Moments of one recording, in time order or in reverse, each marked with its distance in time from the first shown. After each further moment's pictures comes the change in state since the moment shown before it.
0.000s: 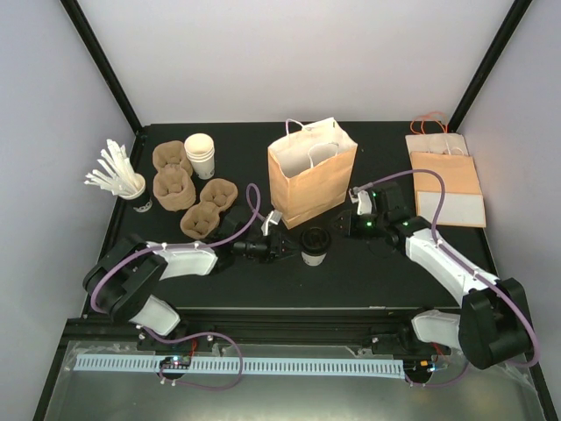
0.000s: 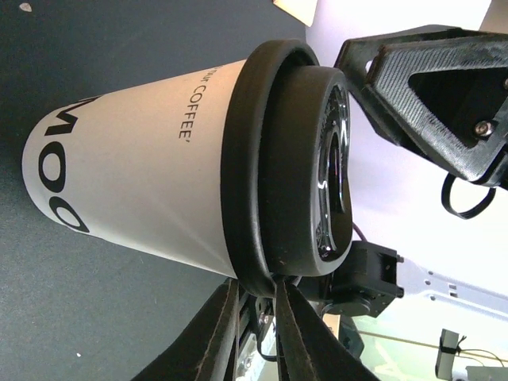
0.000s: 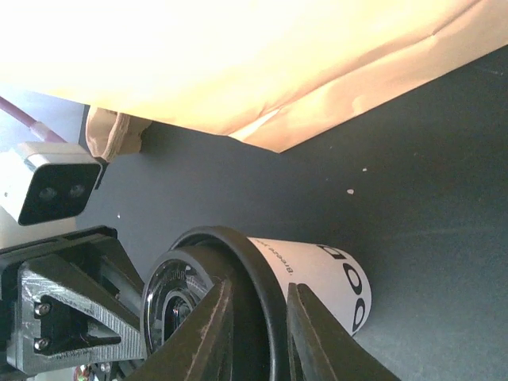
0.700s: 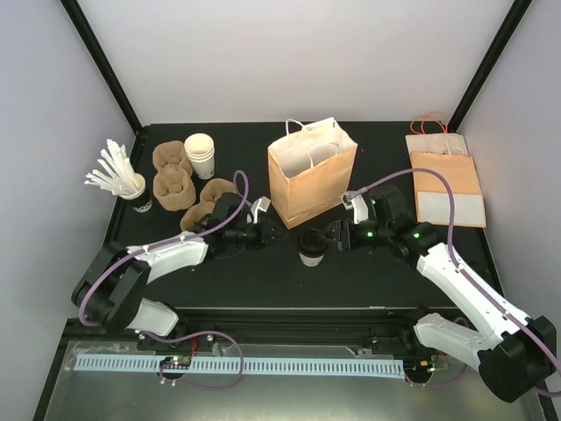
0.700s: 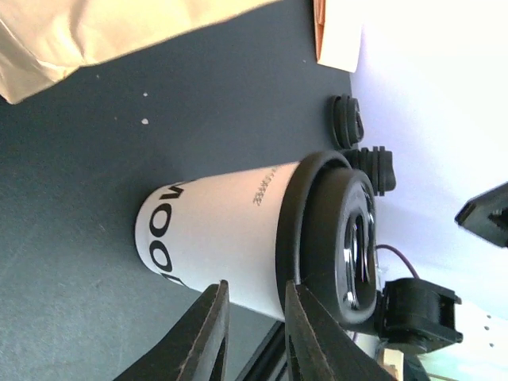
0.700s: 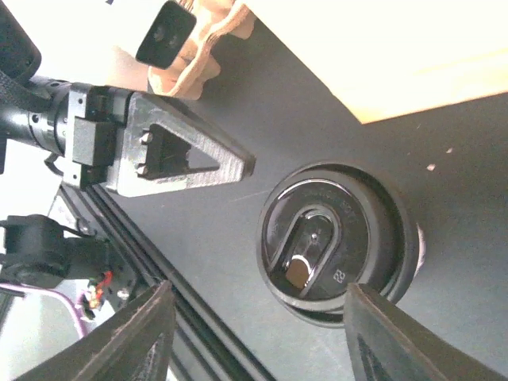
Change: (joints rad) left arm 0.122 -0.068 0.112 -0.338 -0.071 0.253; right arm 0.153 -0.201 0.081 -0.239 0.039 -0.094
